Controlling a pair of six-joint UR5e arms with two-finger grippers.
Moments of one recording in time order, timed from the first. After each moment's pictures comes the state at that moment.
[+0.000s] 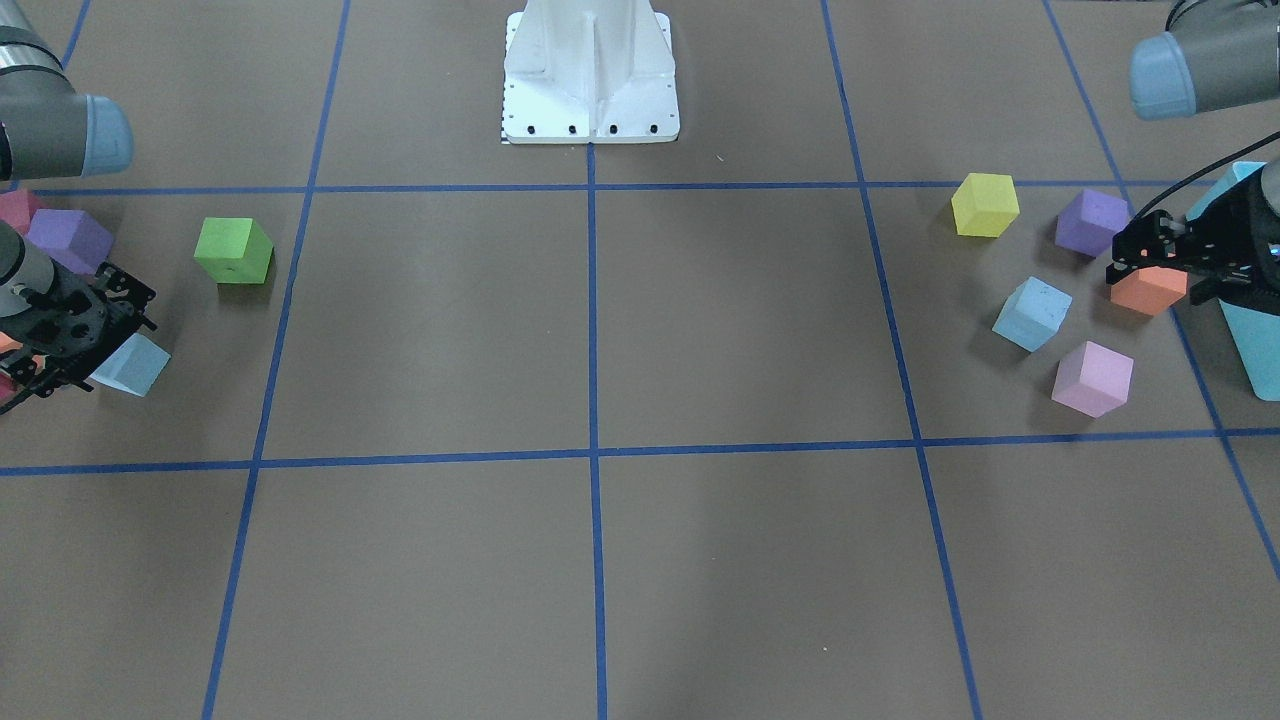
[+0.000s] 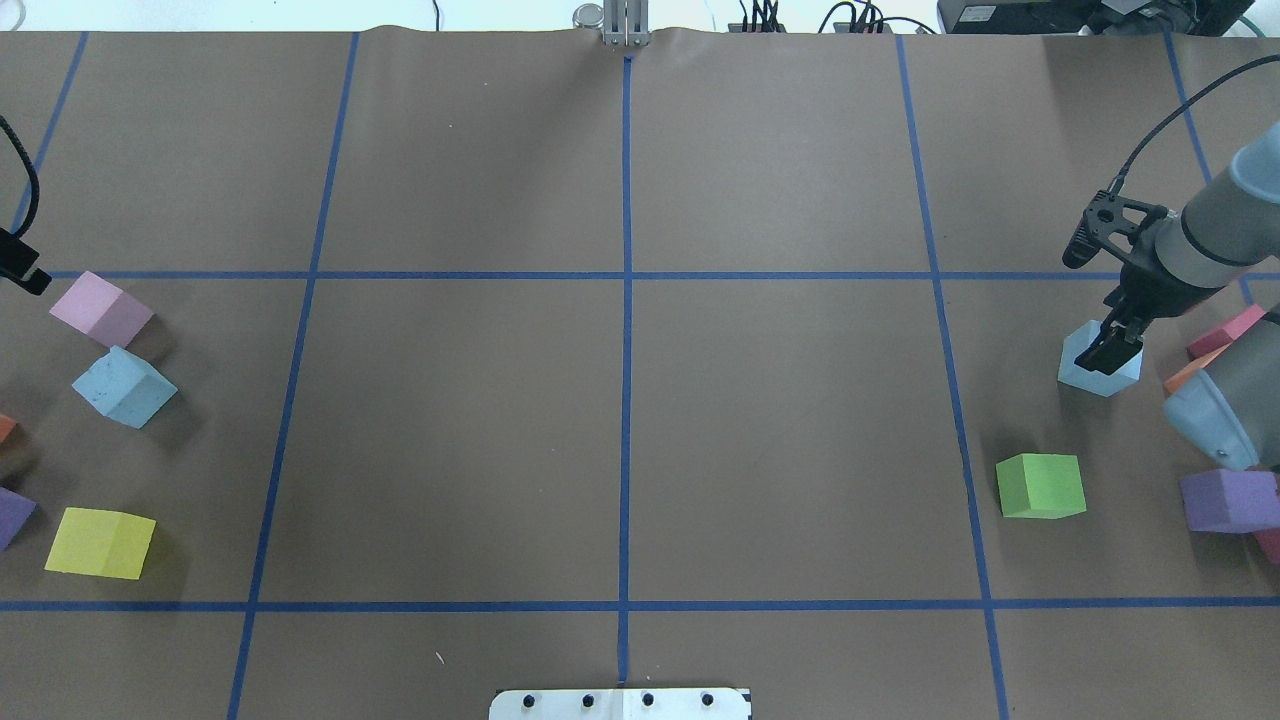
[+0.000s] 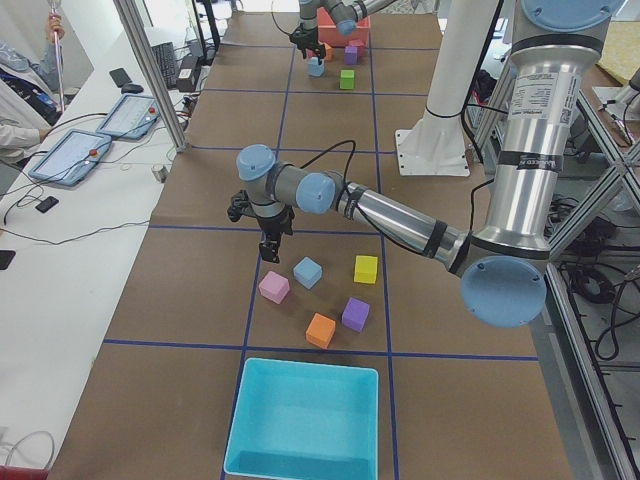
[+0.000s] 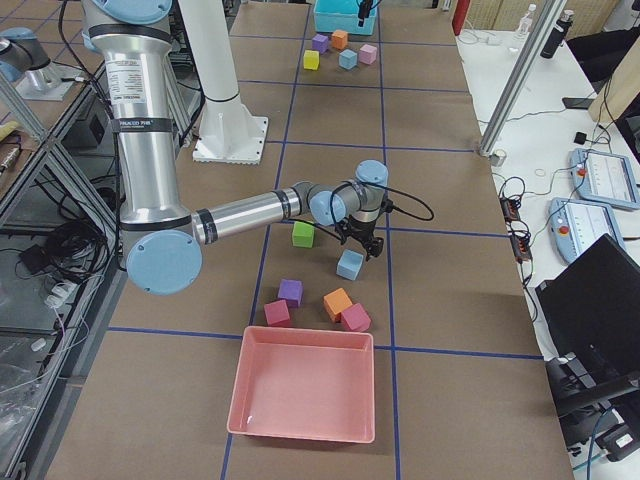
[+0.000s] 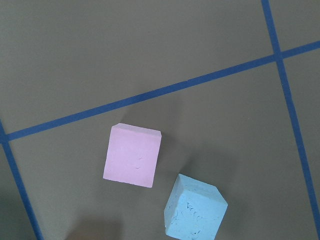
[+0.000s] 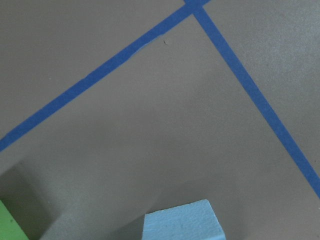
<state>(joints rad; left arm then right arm) -1.23 -1.69 -1.83 -1.44 -2.34 -0.12 0.99 -1.48 1.70 -1.40 2.16 -0.28</state>
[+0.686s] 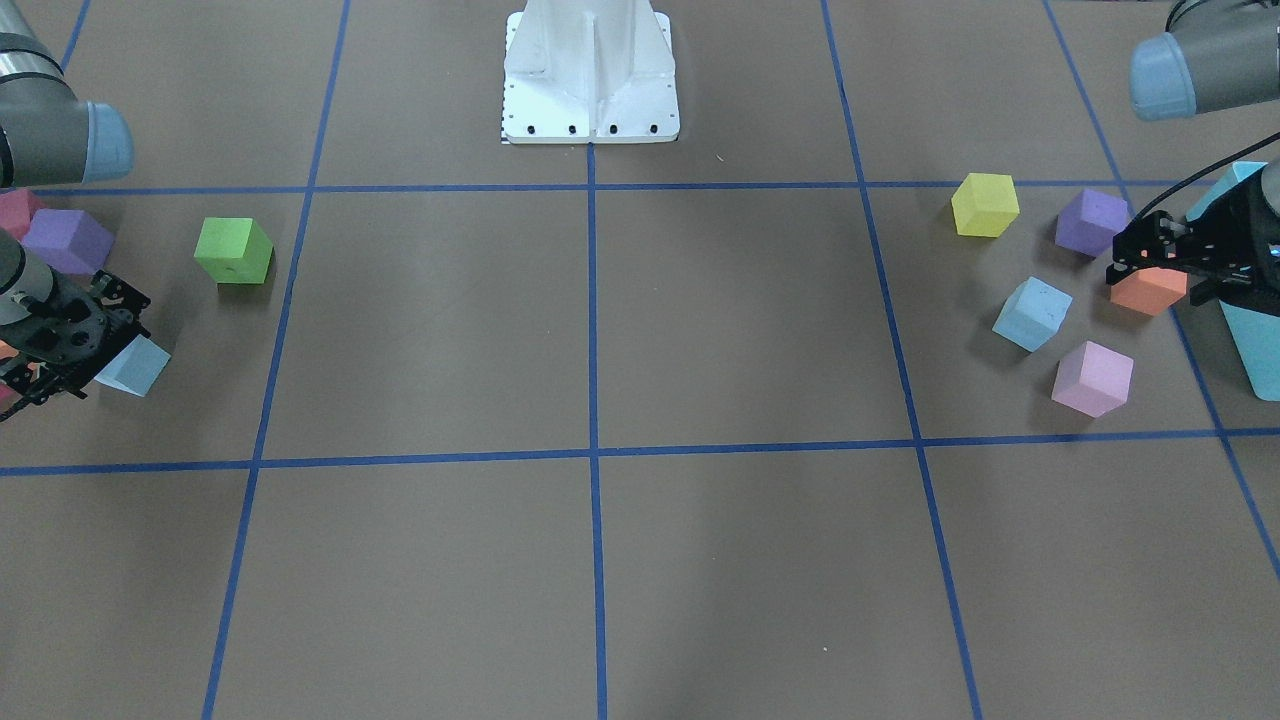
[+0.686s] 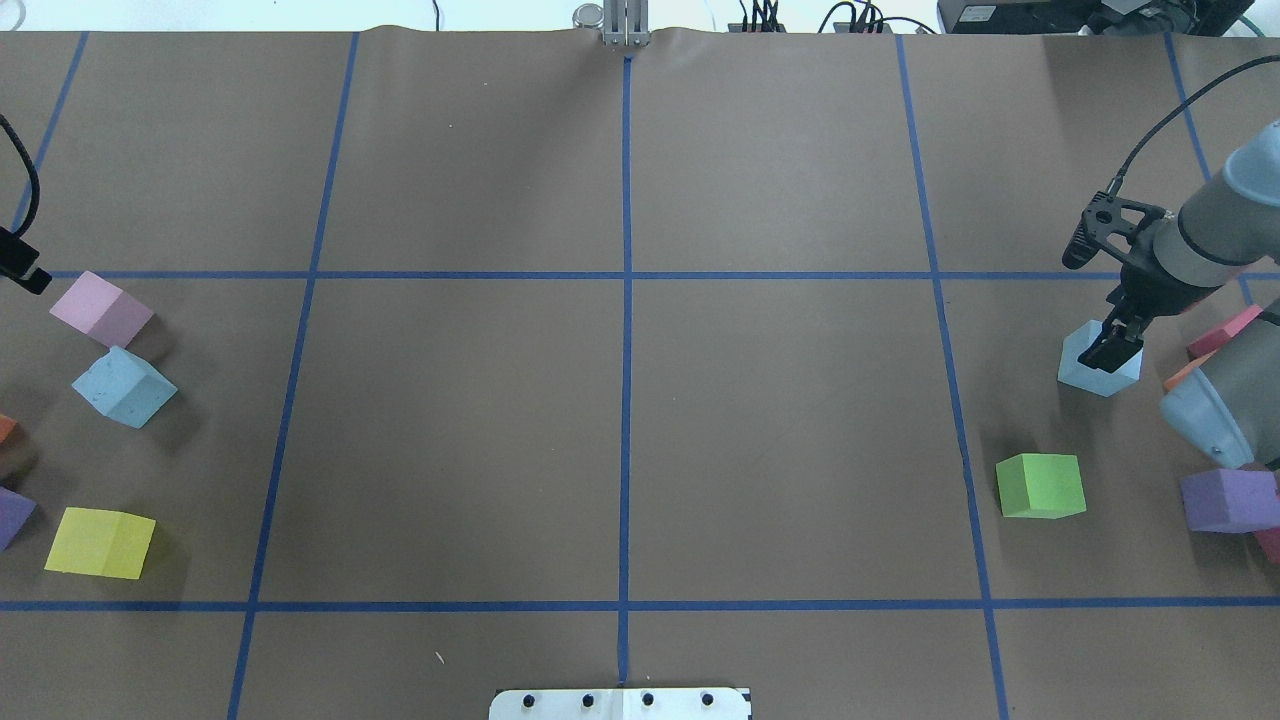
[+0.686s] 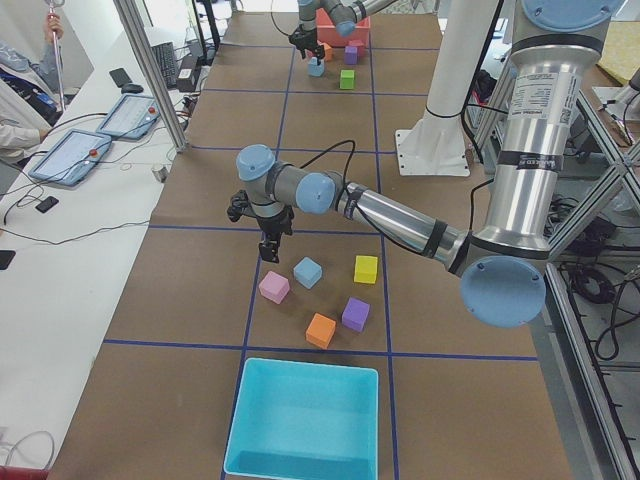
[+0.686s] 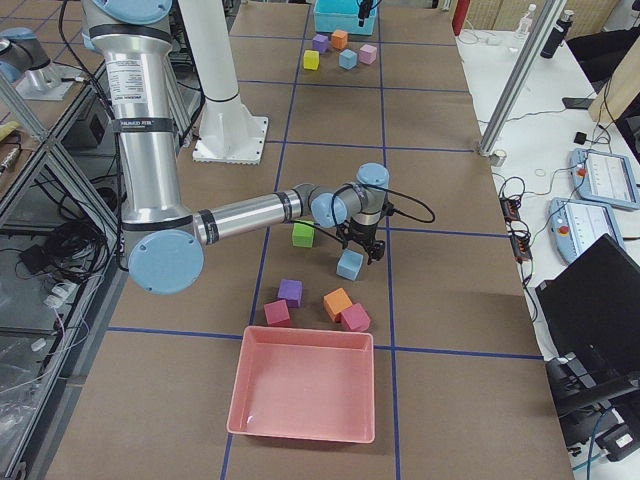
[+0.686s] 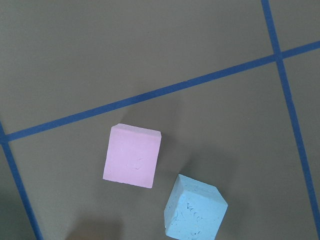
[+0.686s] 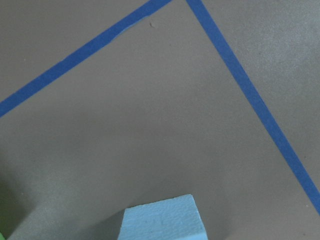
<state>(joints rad) -1.23 -1.69 -1.83 -1.44 -2.34 -0.12 0.98 -1.47 1.68 -1.40 2.14 -0.29</state>
